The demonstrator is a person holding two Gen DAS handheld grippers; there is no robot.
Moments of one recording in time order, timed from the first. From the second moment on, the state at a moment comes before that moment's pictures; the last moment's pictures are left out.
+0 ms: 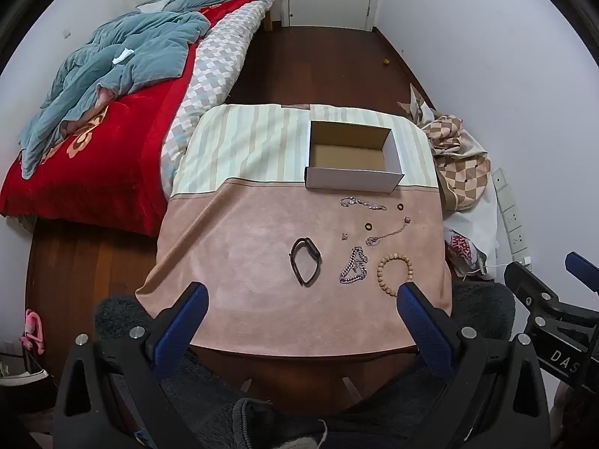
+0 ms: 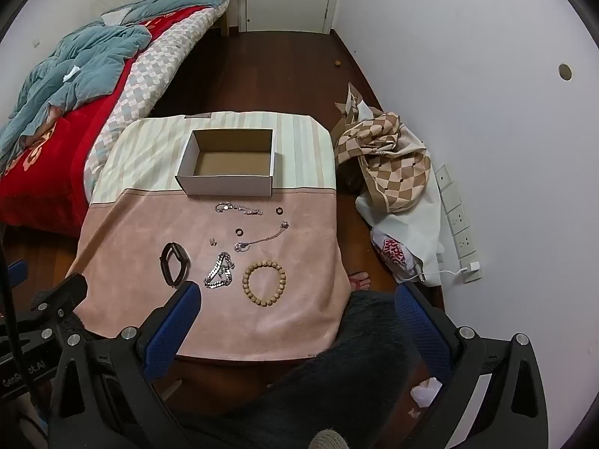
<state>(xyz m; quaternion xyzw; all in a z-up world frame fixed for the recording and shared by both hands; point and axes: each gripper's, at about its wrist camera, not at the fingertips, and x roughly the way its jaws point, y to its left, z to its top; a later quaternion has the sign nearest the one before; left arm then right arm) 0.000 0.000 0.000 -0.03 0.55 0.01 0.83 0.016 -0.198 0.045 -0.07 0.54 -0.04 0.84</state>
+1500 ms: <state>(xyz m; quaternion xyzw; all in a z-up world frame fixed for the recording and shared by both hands) 0.000 -0.005 0.011 -0.02 0.54 0.01 0.84 0.013 -0.199 0.056 -0.07 0.53 -0.04 0.84</state>
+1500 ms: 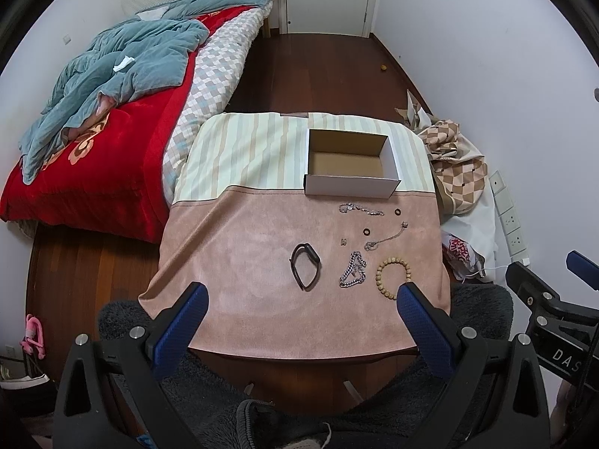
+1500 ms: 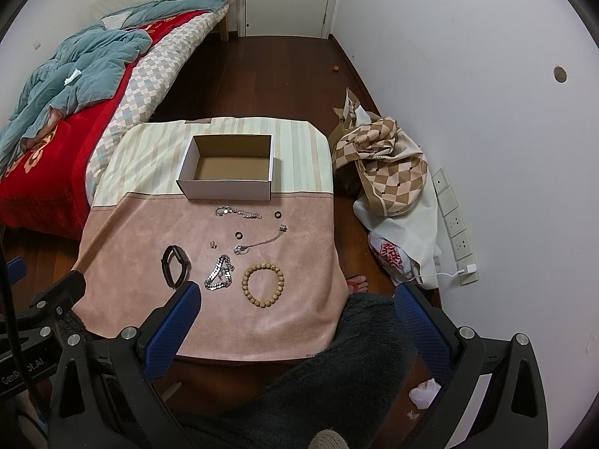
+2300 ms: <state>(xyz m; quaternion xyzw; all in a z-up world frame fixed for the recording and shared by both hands) 0.002 -0.008 0.017 -0.02 0.54 0.01 0.84 0.014 -0.200 0.064 -0.07 0.53 -0.04 0.84</state>
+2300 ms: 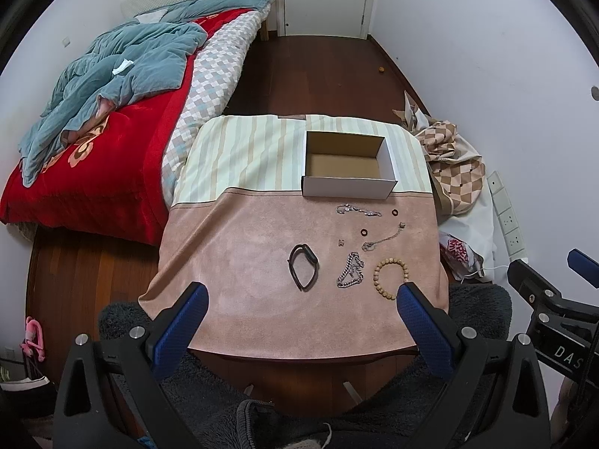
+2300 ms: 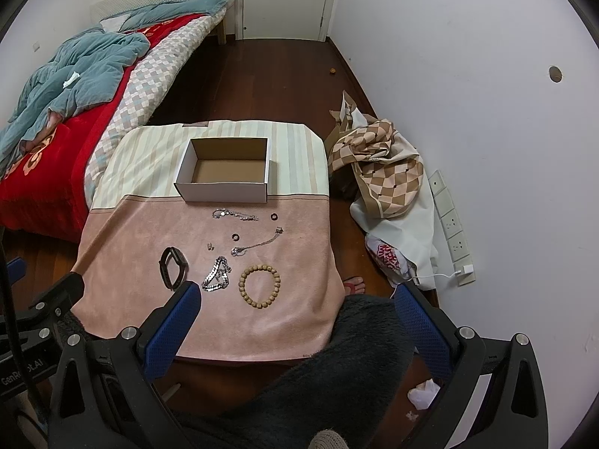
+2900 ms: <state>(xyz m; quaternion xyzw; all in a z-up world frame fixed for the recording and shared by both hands) 0.000 -0.013 0.023 -0.02 0.53 0.01 0.85 0.012 -0.204 0.068 -0.07 0.53 -0.04 0.84</state>
